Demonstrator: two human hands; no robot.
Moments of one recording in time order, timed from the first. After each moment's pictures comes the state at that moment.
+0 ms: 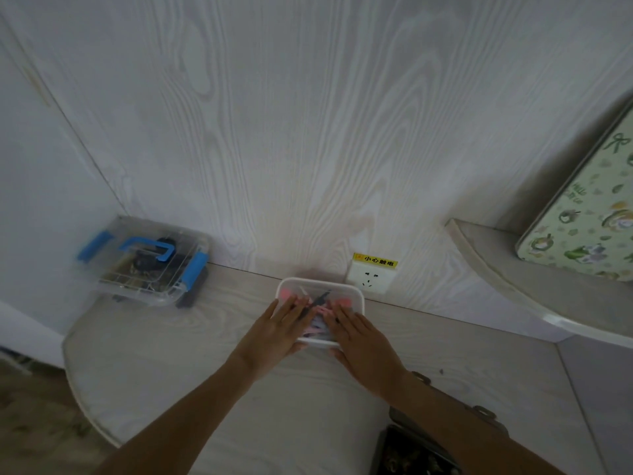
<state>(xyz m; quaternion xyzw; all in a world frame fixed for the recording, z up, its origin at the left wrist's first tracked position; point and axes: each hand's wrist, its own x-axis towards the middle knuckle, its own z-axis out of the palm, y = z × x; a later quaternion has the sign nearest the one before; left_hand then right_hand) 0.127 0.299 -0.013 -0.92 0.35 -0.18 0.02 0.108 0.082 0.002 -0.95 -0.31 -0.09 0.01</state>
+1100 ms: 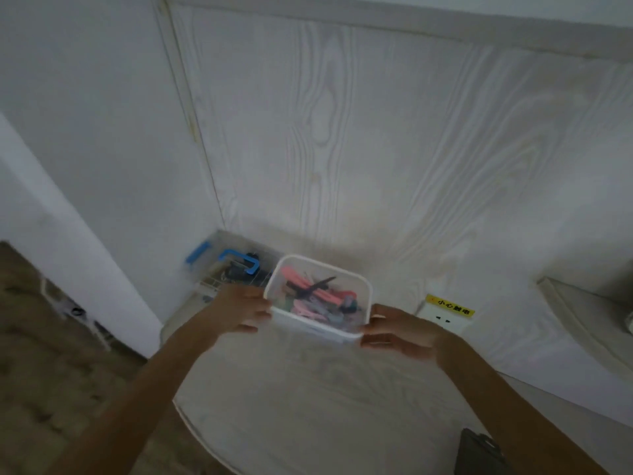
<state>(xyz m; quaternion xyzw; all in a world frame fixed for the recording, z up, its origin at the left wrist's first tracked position) 0.107 0.426 0.160 -0.67 -0.30 0.18 -0.65 0.173 0.161 0.116 -0.64 0.05 0.43 0.63</state>
